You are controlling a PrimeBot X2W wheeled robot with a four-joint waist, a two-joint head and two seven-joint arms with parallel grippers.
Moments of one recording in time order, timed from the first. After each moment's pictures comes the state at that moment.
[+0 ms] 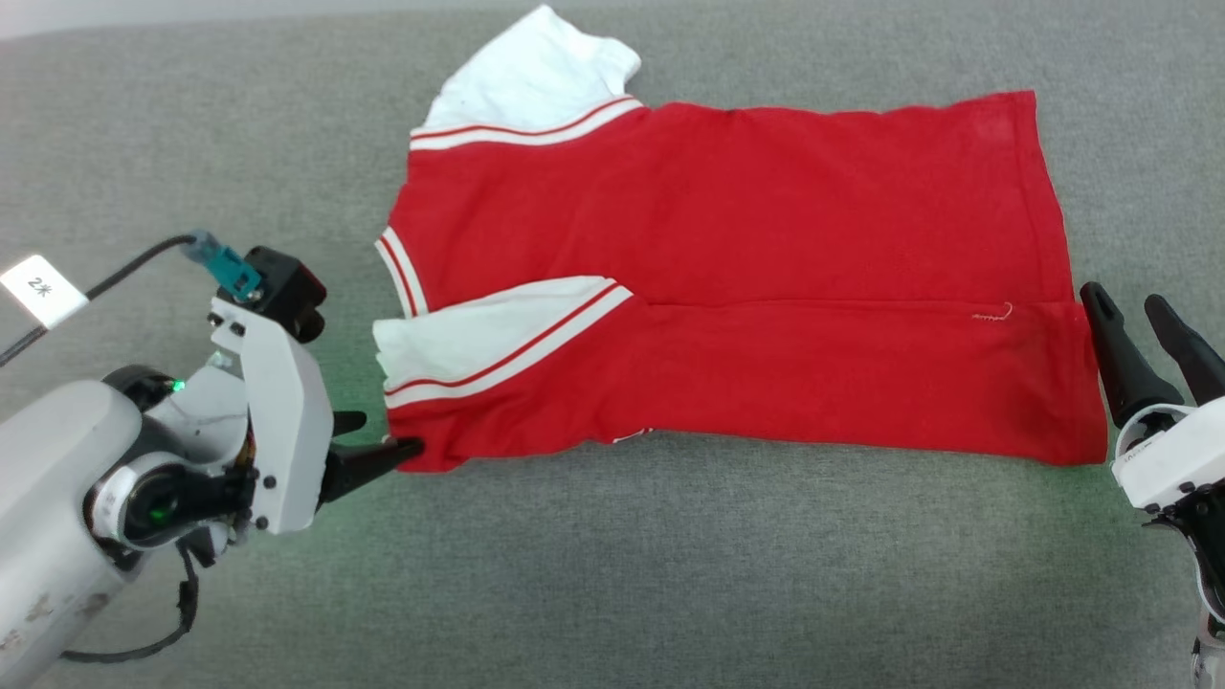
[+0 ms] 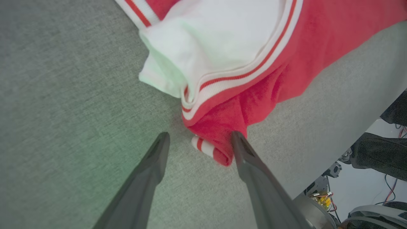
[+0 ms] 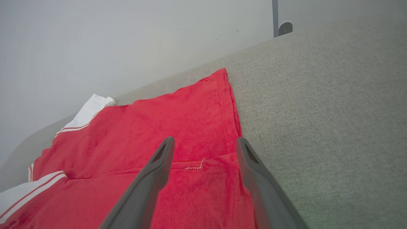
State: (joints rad) left arm -0.90 0.92 -1.02 0.11 -1.35 -0.06 0.66; right arm -0.30 -0.11 -0.22 -0.07 0.52 0.13 0.43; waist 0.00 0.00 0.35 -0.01
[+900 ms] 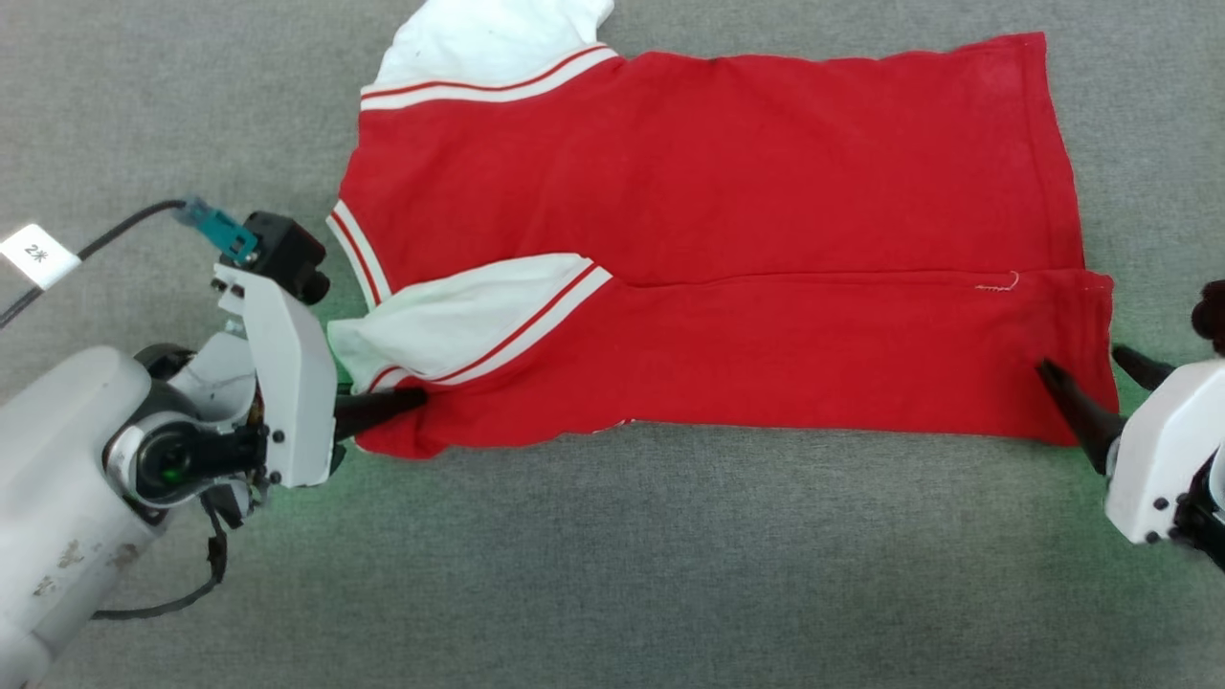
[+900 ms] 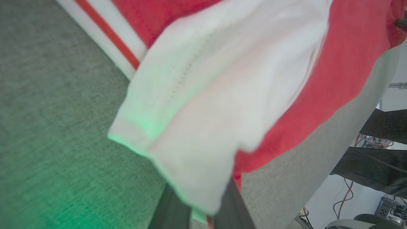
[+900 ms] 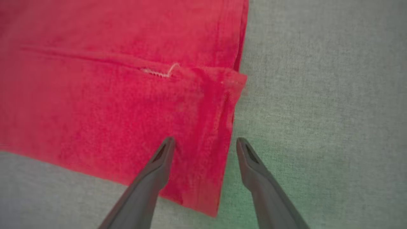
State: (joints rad) left arm -0.92 0.81 -1.01 0.28 -1.43 -0.13 0.64; right arm -0.31 -0.31 -0.04 -0.12 0.41 0.13 0.78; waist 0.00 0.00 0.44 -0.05
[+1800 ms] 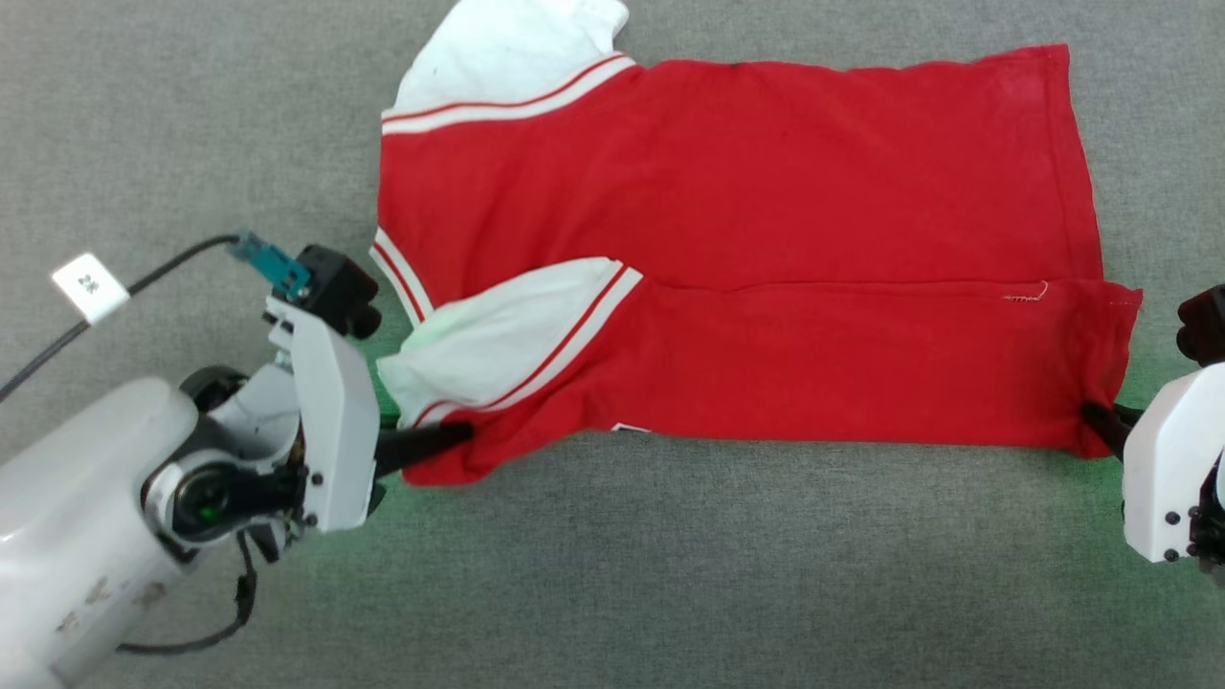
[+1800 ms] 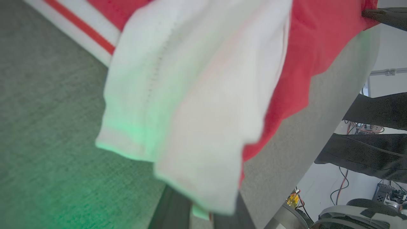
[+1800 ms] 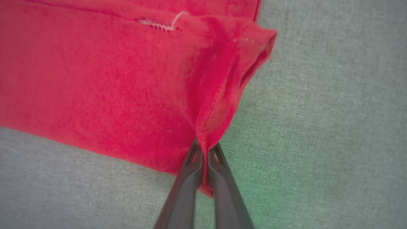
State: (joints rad) left arm -0.91 0.83 -1.07 0.18 -1.45 -0.13 0.59; right arm -0.31 -0.38 -0.01 -0.12 0.42 0.13 0.98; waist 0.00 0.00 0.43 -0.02
